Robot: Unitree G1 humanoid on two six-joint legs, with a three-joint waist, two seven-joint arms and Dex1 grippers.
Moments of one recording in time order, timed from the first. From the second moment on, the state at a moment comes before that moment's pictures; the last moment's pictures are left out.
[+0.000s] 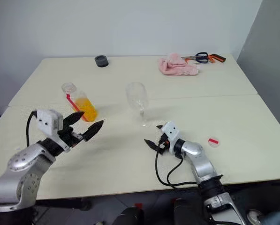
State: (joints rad) left arm -0.01 0.53 0.33 -0.32 -0.45 0.43 -0.49; right arm -0.37 -0.19 0.20 0.14 0.10 0.18 0.73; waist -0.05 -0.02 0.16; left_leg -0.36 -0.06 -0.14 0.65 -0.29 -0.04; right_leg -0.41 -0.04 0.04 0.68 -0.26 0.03
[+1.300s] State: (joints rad) left arm -0.41 0.52 0.33 0.18 -0.30 0.34 -0.38; right arm -0.39 -0.32 0.23 -0.24 0.27 0.47 0.81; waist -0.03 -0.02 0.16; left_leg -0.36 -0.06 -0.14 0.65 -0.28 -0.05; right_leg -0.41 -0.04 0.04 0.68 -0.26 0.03
